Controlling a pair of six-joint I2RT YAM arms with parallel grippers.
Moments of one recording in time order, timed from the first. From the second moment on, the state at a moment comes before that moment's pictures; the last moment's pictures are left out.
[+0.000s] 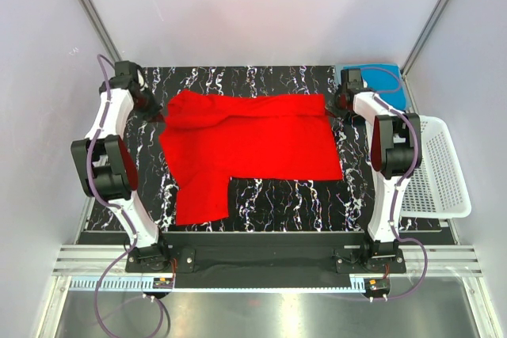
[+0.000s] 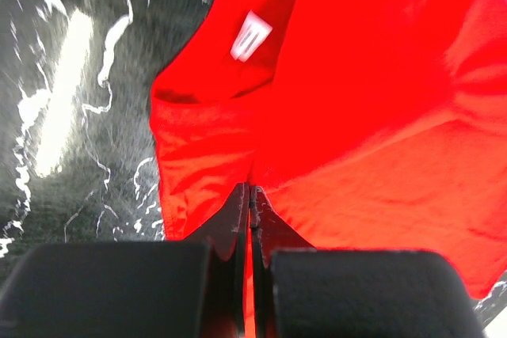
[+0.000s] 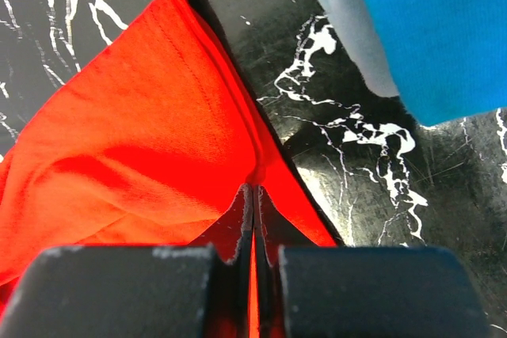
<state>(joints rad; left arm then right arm) 0.17 1.85 1.58 -0.84 0.18 -0.40 0.08 2.14 1.59 -0.36 -0.03 0.69</state>
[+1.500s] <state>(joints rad) 0.17 1.91 1.52 -0.82 0.18 -0.34 0.08 2.07 1.57 -0.44 -0.08 0.63</state>
